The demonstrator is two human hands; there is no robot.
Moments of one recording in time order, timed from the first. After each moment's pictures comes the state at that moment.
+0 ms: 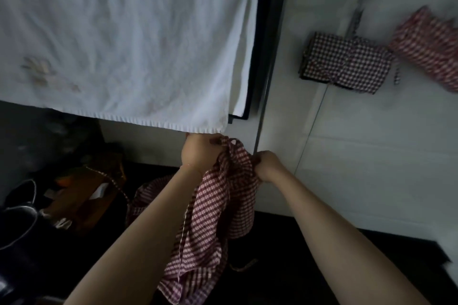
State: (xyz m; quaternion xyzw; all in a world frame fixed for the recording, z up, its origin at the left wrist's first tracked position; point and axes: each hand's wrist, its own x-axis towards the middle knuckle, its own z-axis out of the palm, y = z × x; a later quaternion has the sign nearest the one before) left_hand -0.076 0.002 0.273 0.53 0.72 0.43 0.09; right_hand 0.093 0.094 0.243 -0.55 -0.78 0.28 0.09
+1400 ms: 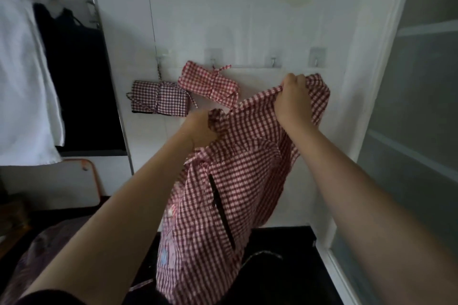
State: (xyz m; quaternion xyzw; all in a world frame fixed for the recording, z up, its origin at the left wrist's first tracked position) left_hand 0.308 0.044 0.436 0.72 0.64 0.26 -0.01; right_hand 0.531 0.082 0.472 -0.54 -0.66 -0.14 0.50
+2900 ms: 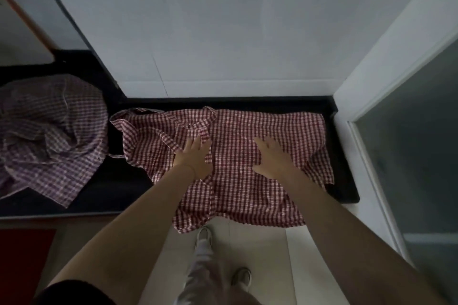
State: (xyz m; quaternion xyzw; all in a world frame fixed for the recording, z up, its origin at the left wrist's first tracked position) left_hand 0.290 0.004 -0.019 0.64 0.71 -0.17 0.26; right_hand 0.524 0.041 -0.015 -0.61 -0.73 0.28 -0.14
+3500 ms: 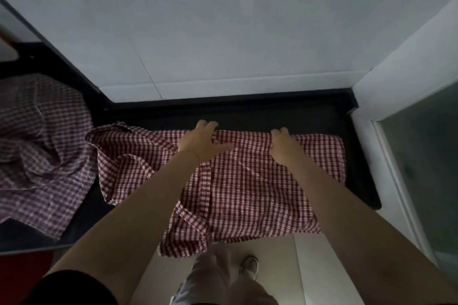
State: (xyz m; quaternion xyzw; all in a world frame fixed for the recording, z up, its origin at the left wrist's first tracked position) left_hand 0.271 0.102 -0.033 0.66 0.70 -0.06 0.26; right_hand 0.505 0.122 -0.044 -0.68 -0.68 0.24 -0.12
